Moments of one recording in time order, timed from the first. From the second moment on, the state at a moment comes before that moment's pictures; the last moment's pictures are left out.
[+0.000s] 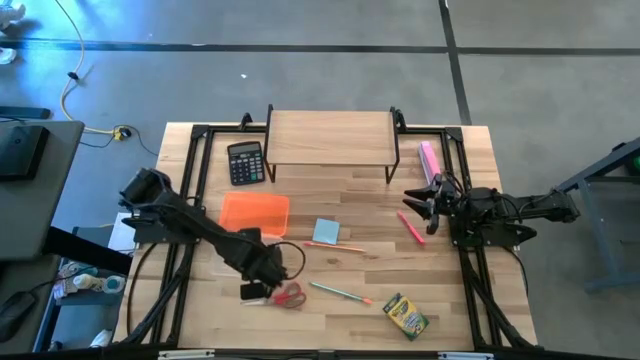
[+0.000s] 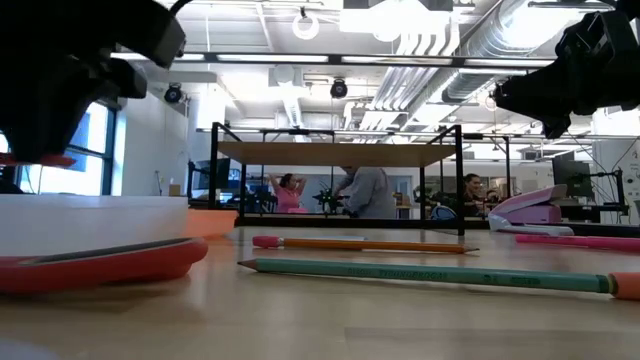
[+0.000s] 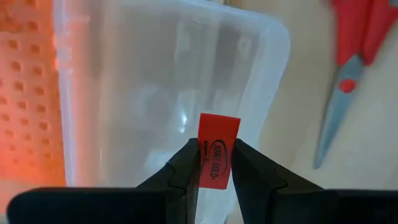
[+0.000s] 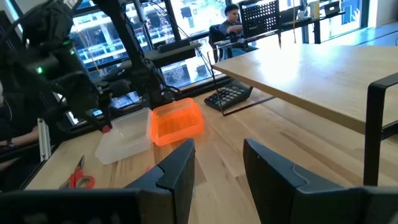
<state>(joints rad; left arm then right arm) -0.38 1.71 1.20 -1.09 -0.02 -0.65 0.12 0.02 0.06 -0.08 0.36 0.26</state>
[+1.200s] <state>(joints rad) -0.23 1.66 1.07 -0.88 0.09 -0.49 0.12 0.05 0.06 -0.08 0.36 0.26</state>
